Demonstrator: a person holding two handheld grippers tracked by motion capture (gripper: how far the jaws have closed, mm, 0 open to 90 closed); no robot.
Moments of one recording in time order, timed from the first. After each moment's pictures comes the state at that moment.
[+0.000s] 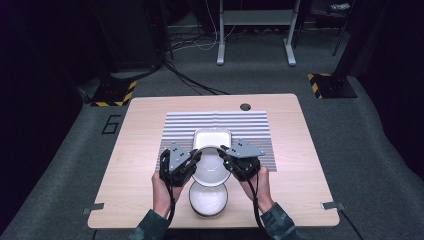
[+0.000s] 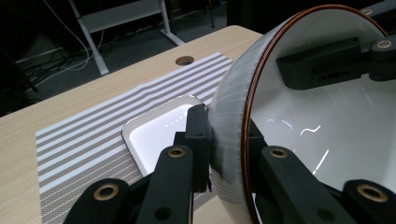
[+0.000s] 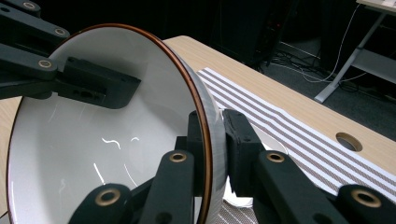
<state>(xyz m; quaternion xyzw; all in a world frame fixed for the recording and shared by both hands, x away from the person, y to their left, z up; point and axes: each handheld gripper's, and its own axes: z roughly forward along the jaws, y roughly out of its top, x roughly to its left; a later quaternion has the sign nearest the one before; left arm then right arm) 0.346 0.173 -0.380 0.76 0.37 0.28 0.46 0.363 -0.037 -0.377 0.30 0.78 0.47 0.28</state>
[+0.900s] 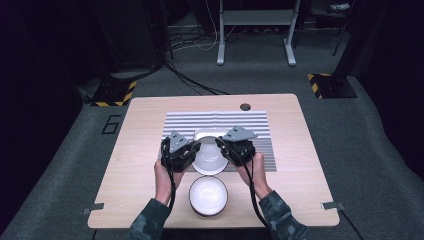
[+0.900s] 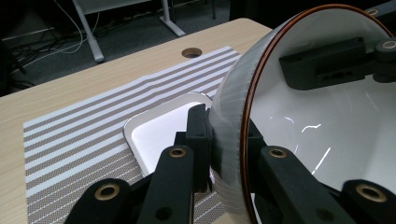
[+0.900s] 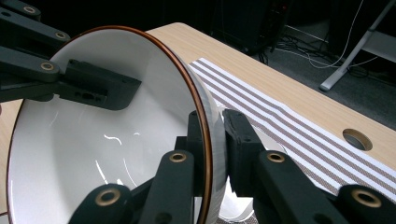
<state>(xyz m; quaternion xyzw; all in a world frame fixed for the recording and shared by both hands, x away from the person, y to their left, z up) 0.392 0.178 -0.389 0.76 0.40 0.25 0.46 0.408 -0.030 -0.381 0.32 0.79 0.45 0.26</state>
